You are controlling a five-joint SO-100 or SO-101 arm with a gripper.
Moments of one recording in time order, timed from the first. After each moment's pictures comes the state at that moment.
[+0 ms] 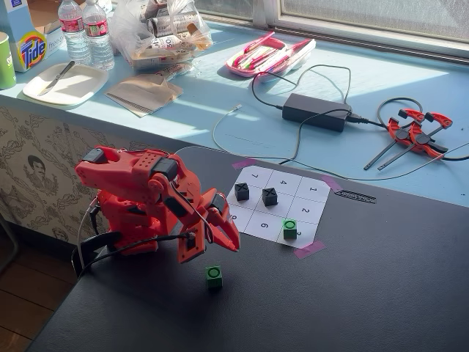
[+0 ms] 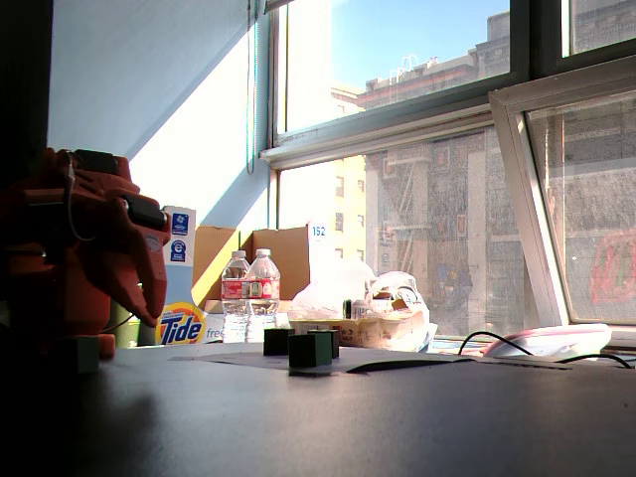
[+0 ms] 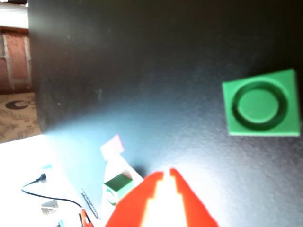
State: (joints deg) arm 3.8 189.1 175.4 44.9 -7.1
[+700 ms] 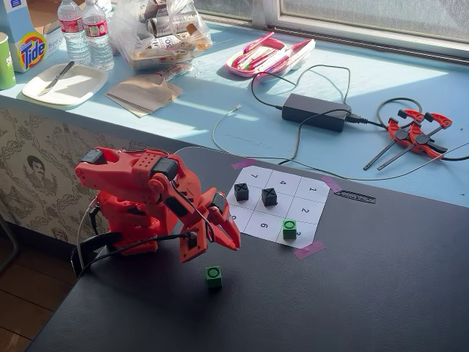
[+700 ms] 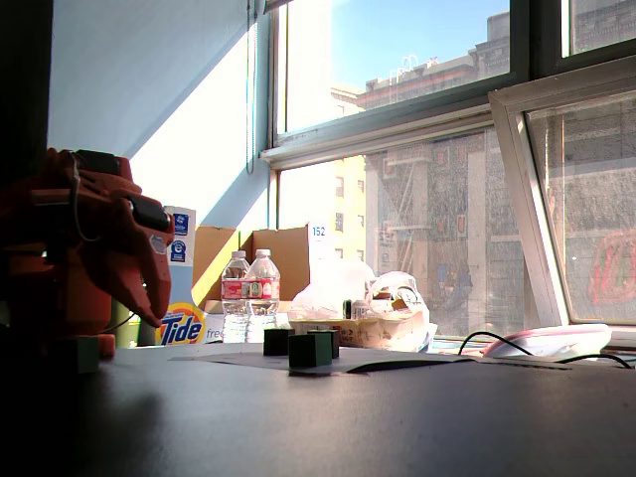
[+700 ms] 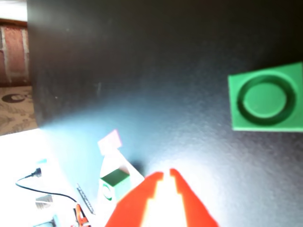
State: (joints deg) arm 2.5 188.0 175.4 45.2 -8.3
